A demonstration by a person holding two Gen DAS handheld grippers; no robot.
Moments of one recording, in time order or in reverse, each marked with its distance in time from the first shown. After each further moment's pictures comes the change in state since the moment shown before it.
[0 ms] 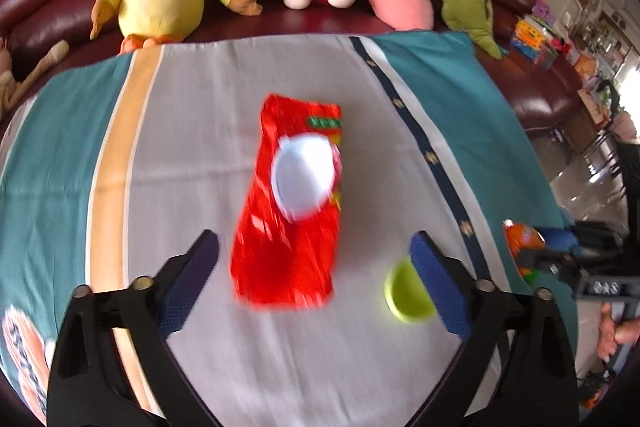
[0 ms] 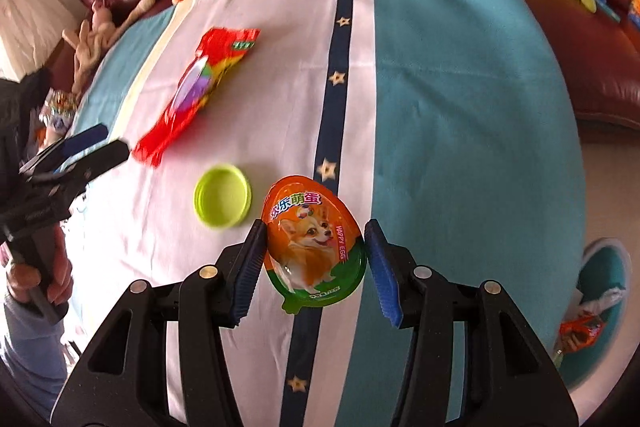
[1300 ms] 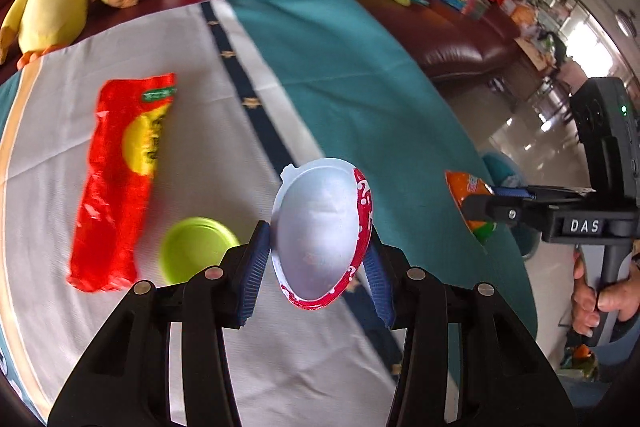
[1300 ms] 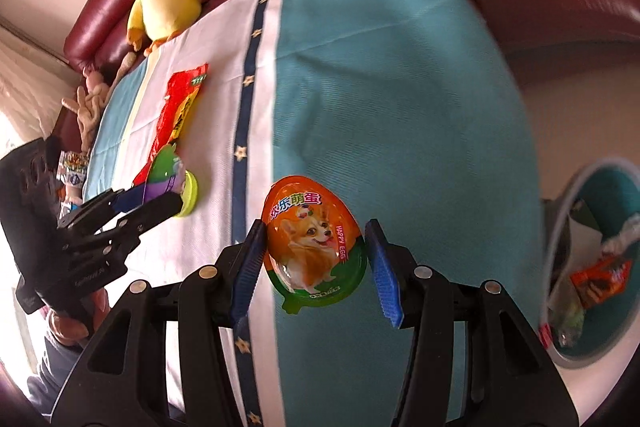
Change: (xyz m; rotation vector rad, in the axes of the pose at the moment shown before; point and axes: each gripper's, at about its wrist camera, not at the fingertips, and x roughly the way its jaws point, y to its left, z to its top) left arm 0.013 -0.148 -0.043 0.157 0.082 -0.210; right arm -0.041 -0.105 -0.060 0.225 -0.074 0.079
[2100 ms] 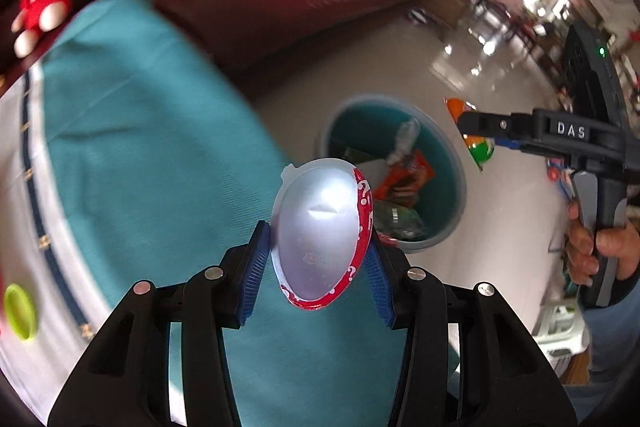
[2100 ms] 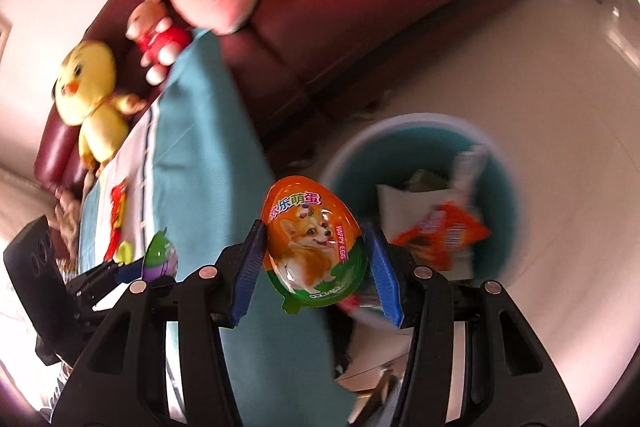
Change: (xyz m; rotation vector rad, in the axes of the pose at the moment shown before) left arm 0.071 -0.215 0.007 0.300 0.122 -0.147; right arm -0.138 -0.214 -0.067 0.348 -0.248 -0.100
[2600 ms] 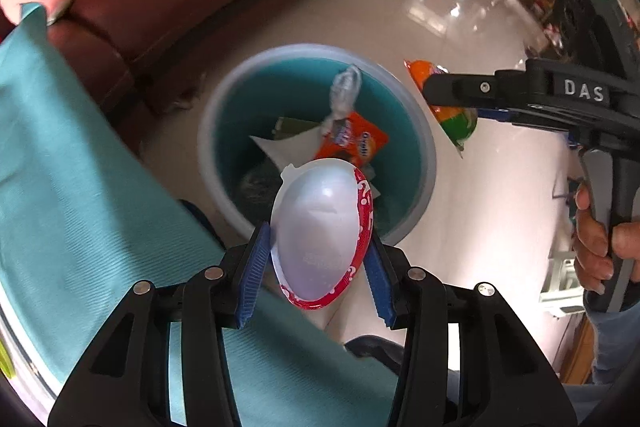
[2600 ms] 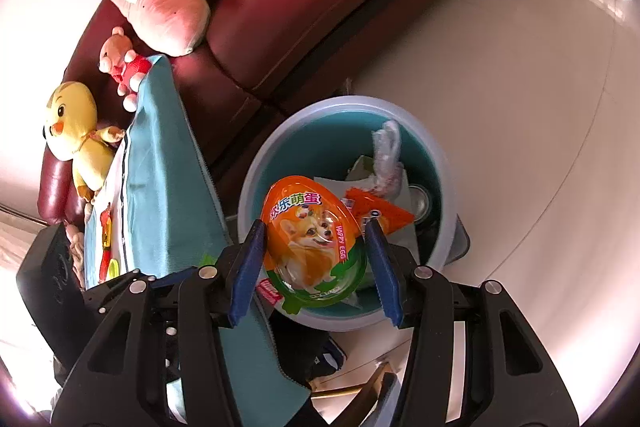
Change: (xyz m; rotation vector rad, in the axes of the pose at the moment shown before) left arm 0.088 -0.092 0.017 0.147 0.160 -0.016; right arm 0.001 -0.082 -0.009 0.120 0.013 0.033
